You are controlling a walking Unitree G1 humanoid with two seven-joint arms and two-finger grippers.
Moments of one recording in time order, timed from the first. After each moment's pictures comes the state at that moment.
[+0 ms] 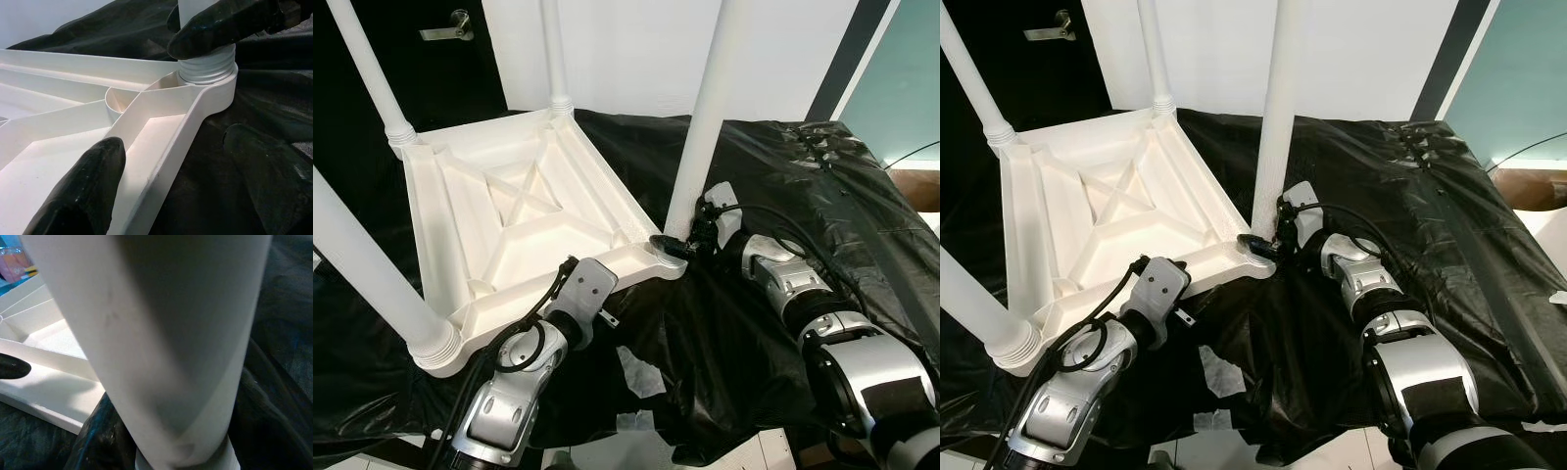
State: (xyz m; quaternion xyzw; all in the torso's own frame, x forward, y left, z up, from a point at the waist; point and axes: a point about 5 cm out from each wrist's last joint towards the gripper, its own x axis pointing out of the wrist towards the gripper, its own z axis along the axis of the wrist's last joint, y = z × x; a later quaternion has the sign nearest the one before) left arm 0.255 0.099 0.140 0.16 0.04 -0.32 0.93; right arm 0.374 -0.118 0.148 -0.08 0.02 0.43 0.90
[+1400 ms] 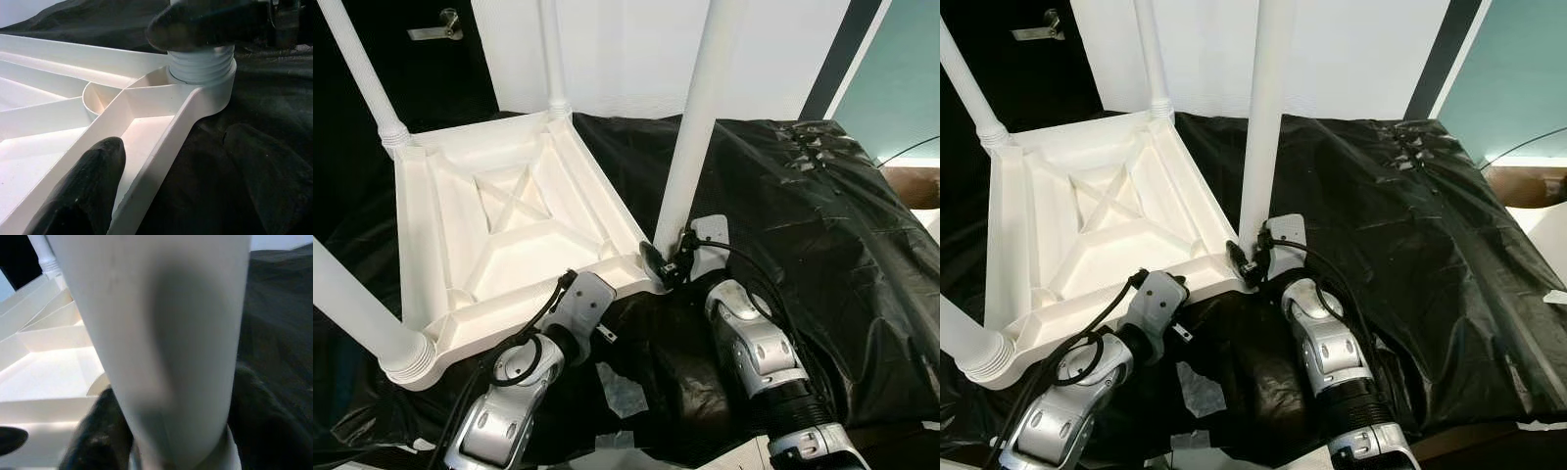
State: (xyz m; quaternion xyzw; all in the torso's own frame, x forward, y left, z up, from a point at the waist) left arm 0.243 0.102 0.132 0.15 0.06 -0.33 0.93; right arm 0.316 -0.085 0.141 -0.01 0.00 0.24 0.97
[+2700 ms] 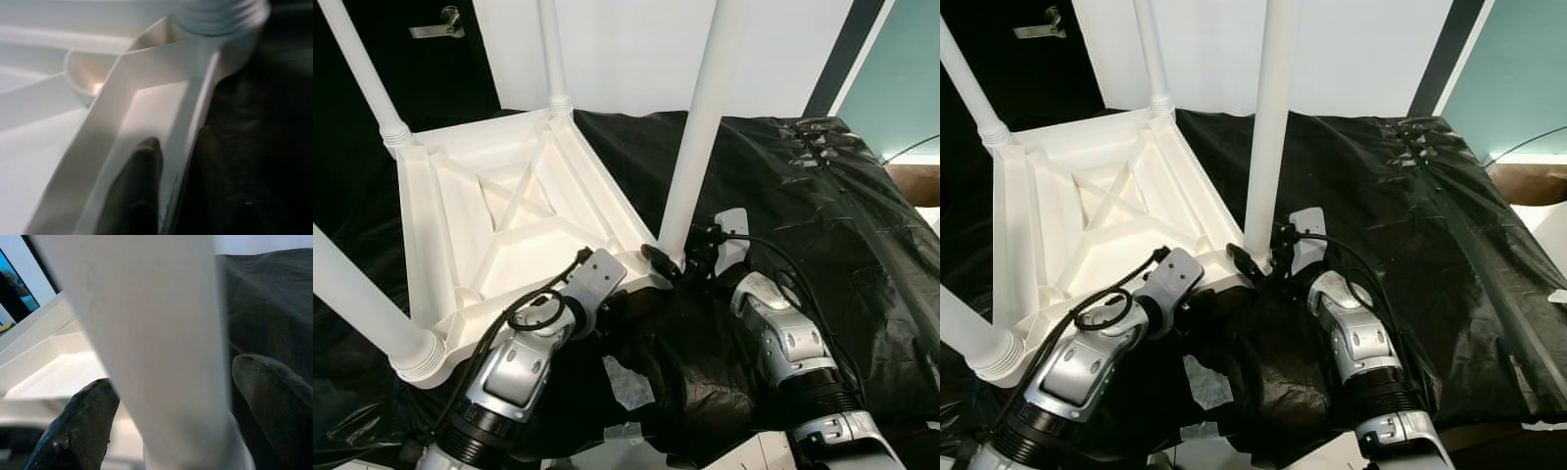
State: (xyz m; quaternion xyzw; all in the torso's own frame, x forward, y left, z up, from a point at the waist) left arm 0.275 0.085 0.134 0.21 0.16 -0.40 0.88; right arm 0.321 -0.109 0.145 0.01 -0.02 0.32 0.95
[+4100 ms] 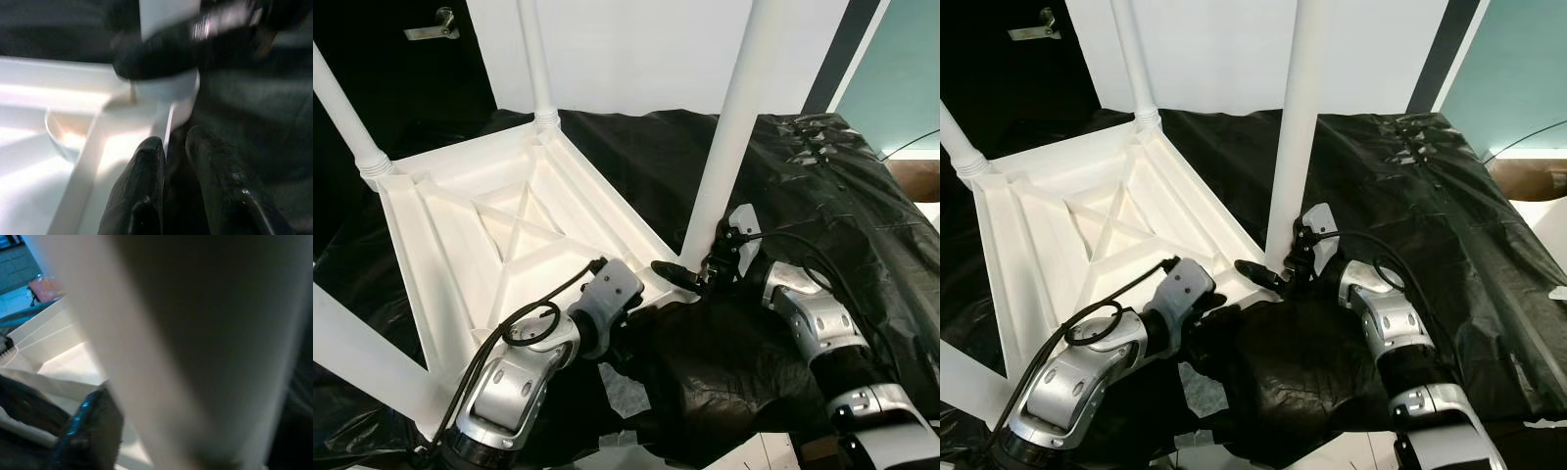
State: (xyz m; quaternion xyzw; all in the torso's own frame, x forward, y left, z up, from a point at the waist) left arm 0.241 0.077 0.157 0.08 0.10 -0.47 0.87; right arm 0.329 -0.131 0.148 -0.05 0.00 0.48 0.87
